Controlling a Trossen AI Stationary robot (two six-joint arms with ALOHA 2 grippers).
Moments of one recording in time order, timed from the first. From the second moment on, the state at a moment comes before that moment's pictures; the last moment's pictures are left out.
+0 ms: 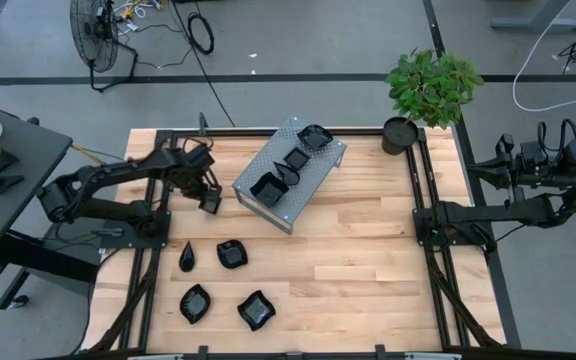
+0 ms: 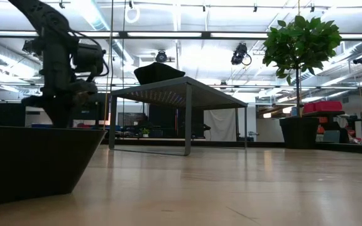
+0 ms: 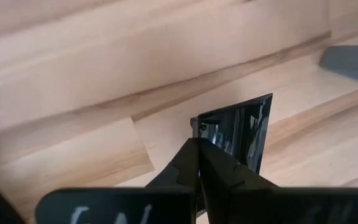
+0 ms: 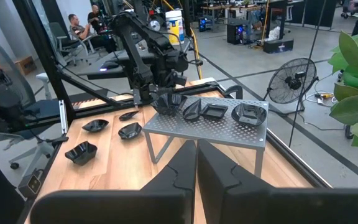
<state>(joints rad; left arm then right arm) 0.64 1.21 0.62 -0.80 0.10 -0.61 -0.01 0.17 1.26 -1.27 0.14 0.15</state>
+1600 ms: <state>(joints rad) 0.65 1.47 1.21 -0.17 0.54 -0.54 -0.01 0.17 1.27 -1.27 0.14 0.15</state>
